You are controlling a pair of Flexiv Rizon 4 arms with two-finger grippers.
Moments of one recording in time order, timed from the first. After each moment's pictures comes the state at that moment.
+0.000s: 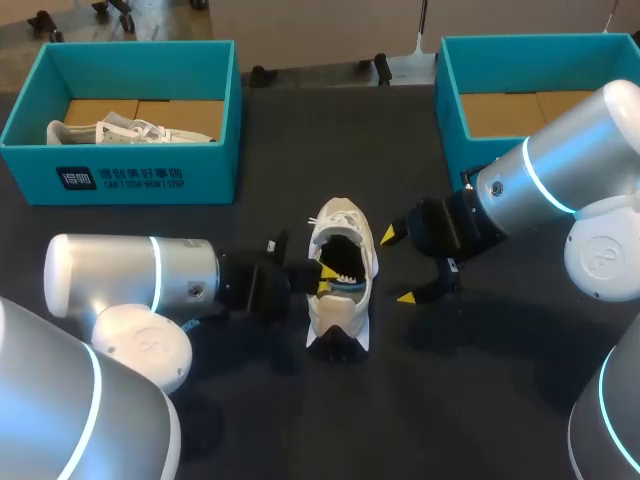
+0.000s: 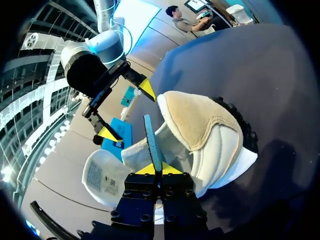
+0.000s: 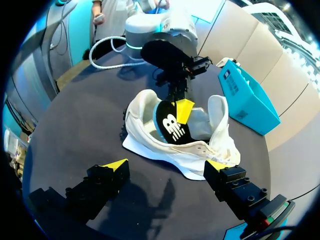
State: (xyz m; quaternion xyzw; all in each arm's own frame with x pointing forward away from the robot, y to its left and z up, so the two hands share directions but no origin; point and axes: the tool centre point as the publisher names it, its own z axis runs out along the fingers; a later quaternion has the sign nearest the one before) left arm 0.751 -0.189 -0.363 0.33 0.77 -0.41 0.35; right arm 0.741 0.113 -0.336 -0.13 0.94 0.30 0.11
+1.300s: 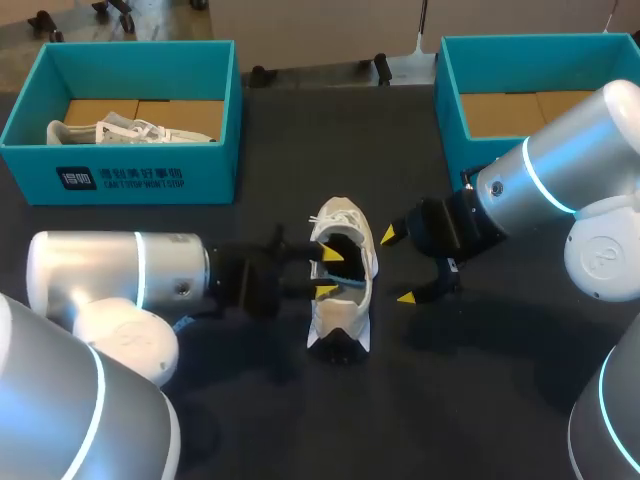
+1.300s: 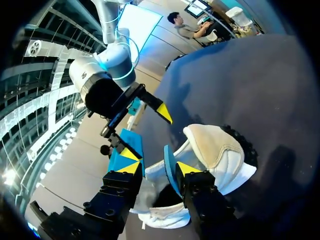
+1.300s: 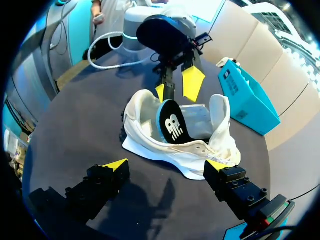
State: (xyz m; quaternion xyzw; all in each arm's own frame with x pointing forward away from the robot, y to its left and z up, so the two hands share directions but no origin) left arm 0.730 -0.190 -0.317 0.35 0.74 -0.44 0.36; right arm 0.741 0.113 -0.336 -0.13 0.94 0.30 0.11
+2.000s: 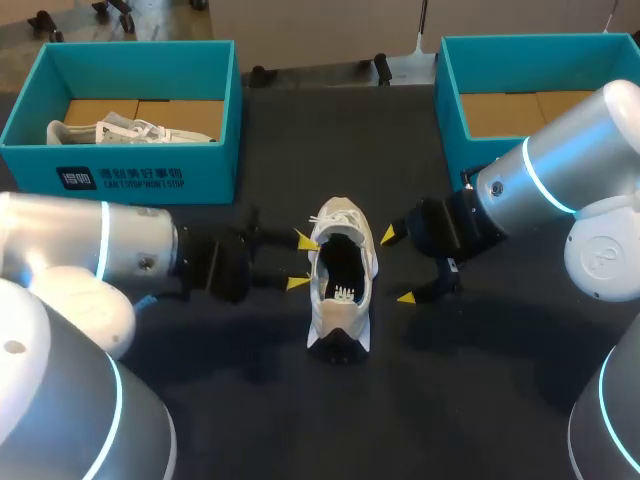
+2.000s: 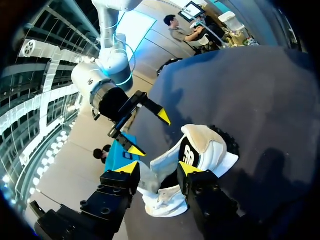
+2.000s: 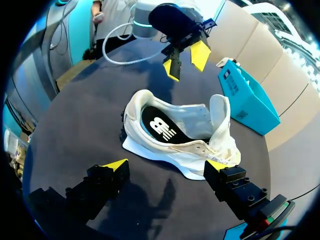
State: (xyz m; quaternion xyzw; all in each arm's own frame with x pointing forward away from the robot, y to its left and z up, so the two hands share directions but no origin) left arm 0.727 -0.153 -0.289 0.38 0.75 -0.43 0.33; right arm 0.741 0.113 -0.336 -0.13 0.94 0.30 0.11
